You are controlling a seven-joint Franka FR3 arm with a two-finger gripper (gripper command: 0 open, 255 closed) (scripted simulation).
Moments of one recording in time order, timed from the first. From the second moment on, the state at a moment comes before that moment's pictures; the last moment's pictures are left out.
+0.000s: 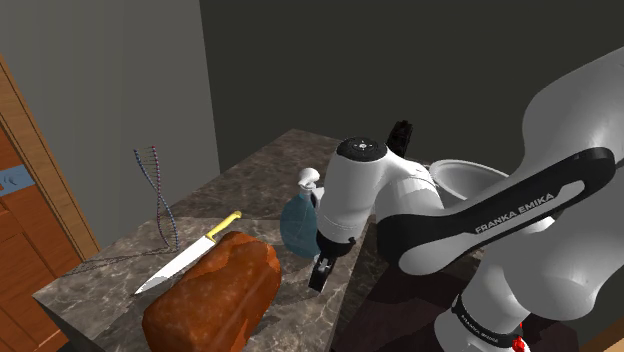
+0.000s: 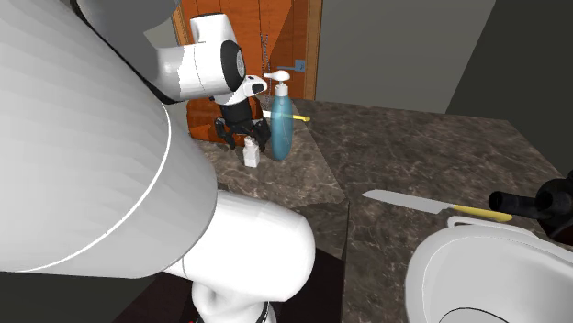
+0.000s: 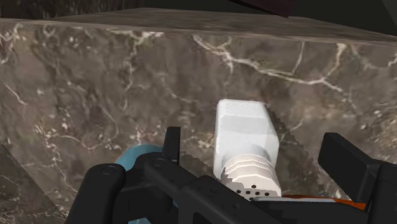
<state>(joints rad) 0.24 -0.43 0.42 -2.73 0.05 2.38 0.33</state>
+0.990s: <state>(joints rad) 0.23 -0.41 0.43 -2.74 0.05 2.41 0.33</state>
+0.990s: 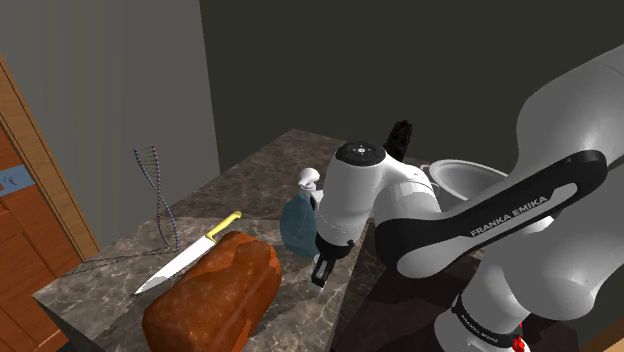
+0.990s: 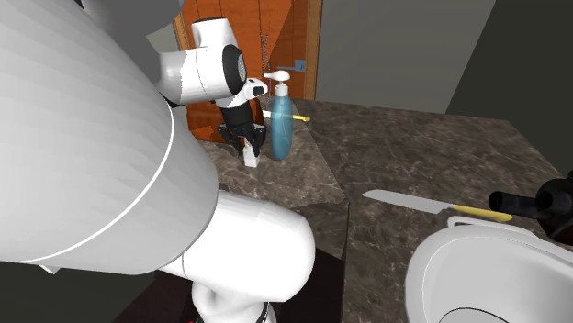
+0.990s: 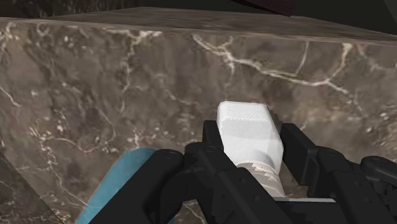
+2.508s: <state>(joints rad) 0.26 -0.57 0.37 -2.60 0.07 2.12 0.27</state>
